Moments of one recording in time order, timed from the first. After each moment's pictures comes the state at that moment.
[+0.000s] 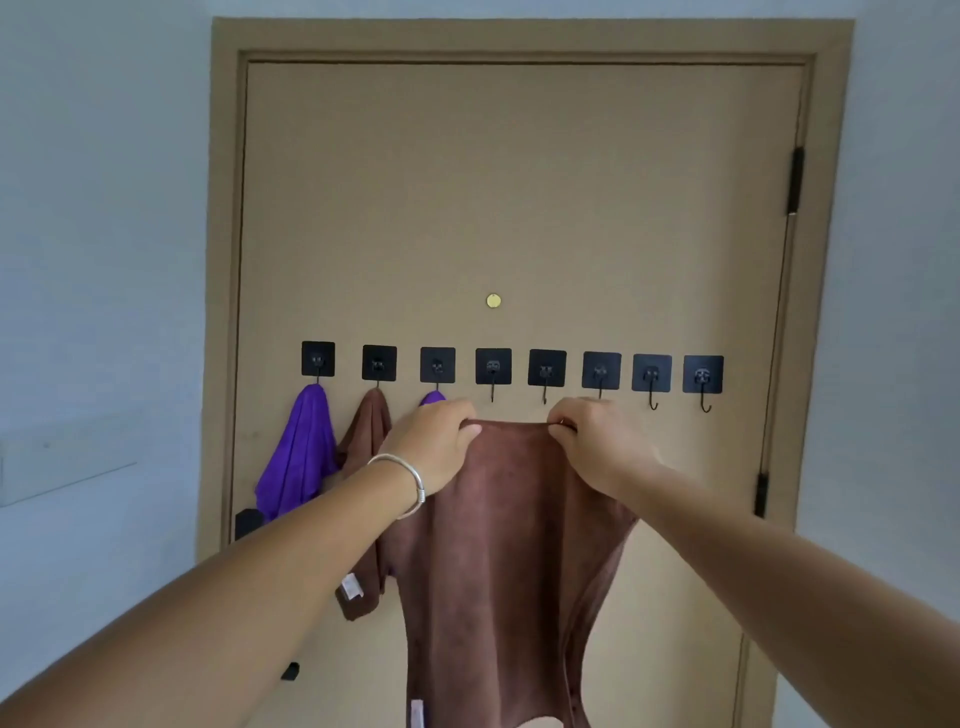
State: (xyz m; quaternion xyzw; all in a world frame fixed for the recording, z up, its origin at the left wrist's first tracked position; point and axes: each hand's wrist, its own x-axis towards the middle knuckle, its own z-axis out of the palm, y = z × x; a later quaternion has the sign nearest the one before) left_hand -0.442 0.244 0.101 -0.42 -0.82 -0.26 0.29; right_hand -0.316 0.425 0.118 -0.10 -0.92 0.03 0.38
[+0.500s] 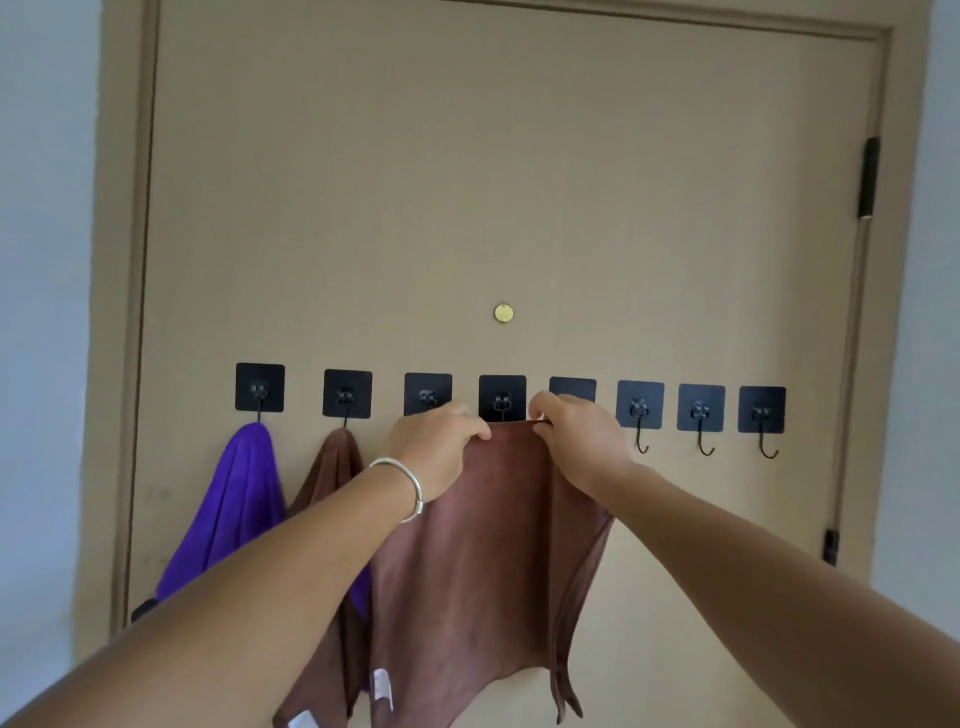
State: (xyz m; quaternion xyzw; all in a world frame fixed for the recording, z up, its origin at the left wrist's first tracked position) left_hand -0.616 0.325 0.123 -0.49 -0.78 -0.23 0.30; right_hand -0.486 0.481 0.145 -0.12 -0.91 -0.07 0.39
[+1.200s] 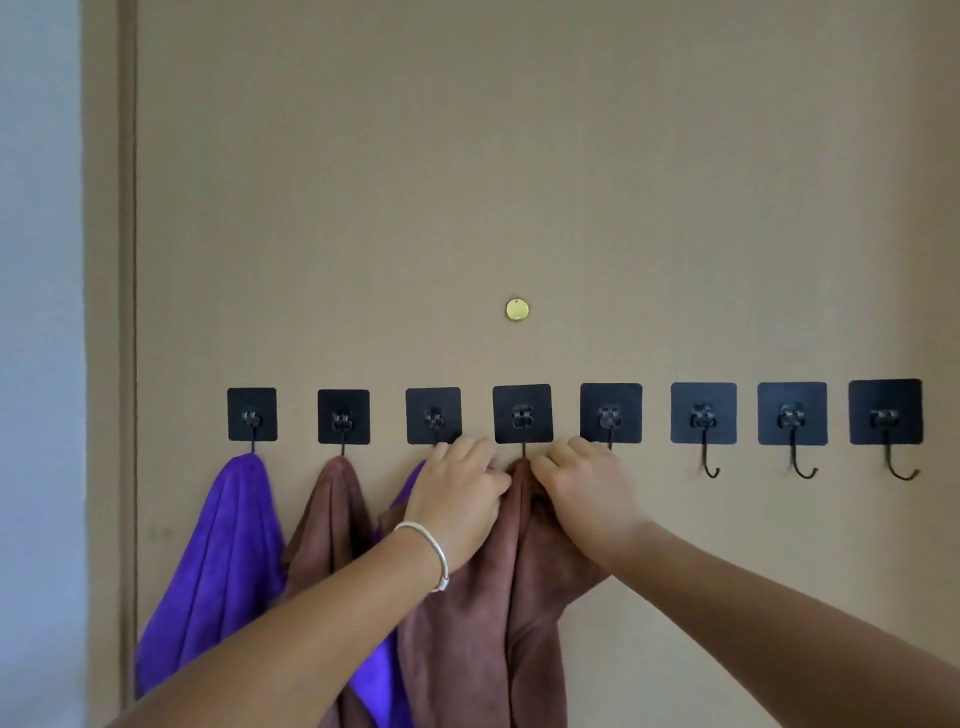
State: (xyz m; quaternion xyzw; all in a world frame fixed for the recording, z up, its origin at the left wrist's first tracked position) left_hand -0.642 0.381 0.091 -0.45 -0.79 -0.06 0.42; right_hand -0.547 0.521 0.102 -0.02 -0.87 -0.22 0.45
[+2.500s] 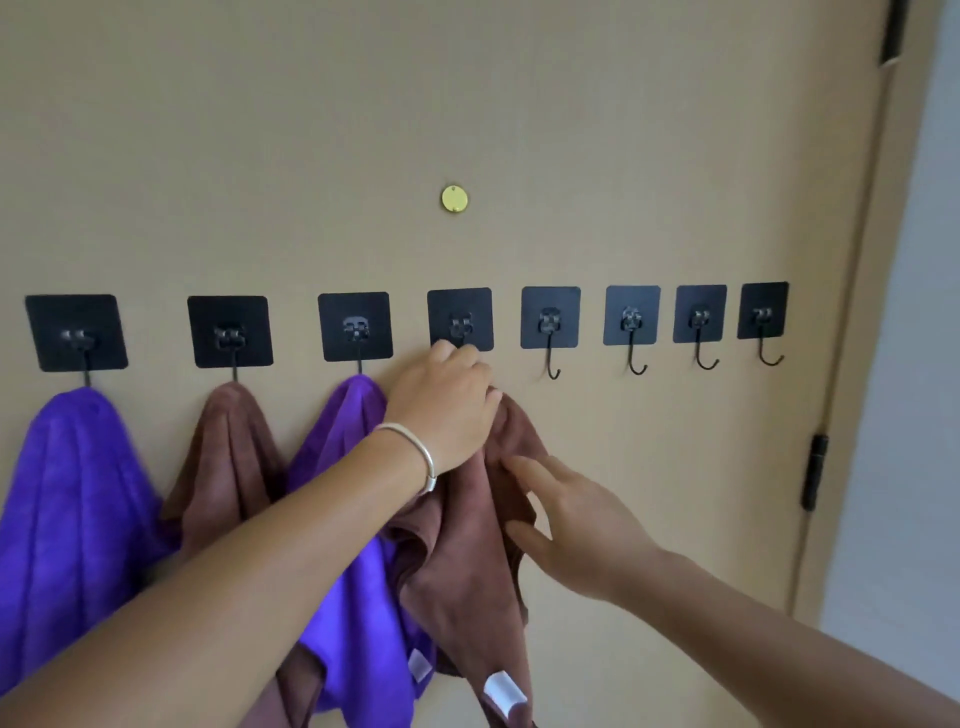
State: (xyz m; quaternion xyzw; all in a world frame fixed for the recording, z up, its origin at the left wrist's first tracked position) left_hand -0.640 0.412 0.097 -0.53 -0.73 -0.15 0.40; right_hand -0.487 0.494 0.015 -0.16 -0.95 0.02 0.29
